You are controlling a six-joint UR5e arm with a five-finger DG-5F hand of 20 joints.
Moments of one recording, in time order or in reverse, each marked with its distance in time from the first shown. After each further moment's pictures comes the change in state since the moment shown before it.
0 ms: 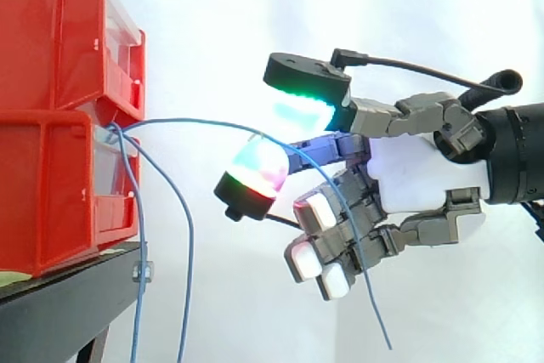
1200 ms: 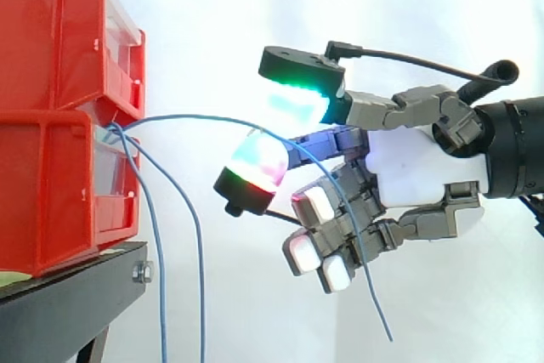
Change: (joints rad) arm 0.002 0.000 0.011 -0.010 0.001 -0.002
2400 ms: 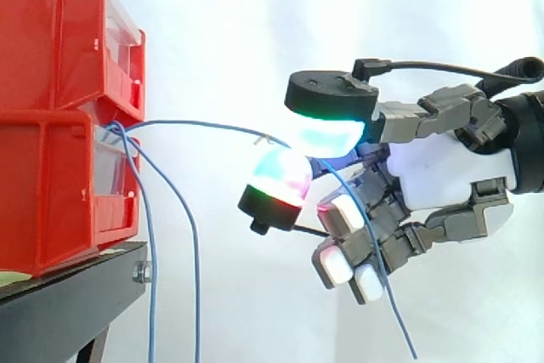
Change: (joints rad) arm 0.019 0.021 -0.002 -0.093 0.025 0.026
